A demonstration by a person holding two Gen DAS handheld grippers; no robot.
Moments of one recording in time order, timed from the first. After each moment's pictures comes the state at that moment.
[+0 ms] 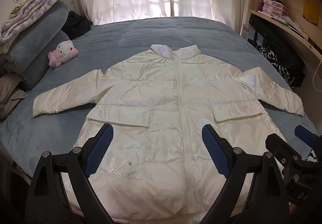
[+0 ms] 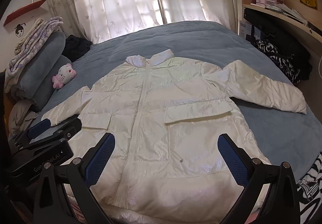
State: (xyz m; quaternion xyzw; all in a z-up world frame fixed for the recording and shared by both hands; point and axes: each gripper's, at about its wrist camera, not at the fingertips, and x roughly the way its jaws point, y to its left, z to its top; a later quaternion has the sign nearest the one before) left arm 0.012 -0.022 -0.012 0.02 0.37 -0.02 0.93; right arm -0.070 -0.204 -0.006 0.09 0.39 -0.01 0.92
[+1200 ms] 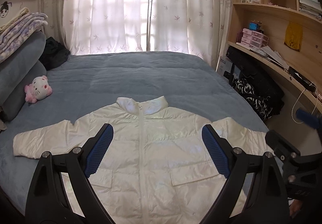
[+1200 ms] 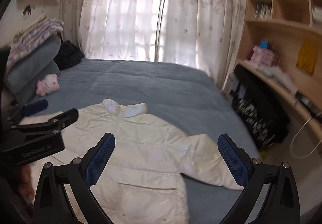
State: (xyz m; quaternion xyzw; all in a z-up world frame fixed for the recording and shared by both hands) left arm 0.090 -0.106 0.125 -0.01 0.28 -0.09 0.96; right arm -0.027 -0.298 0.223 0.00 0.31 -0.03 0.95
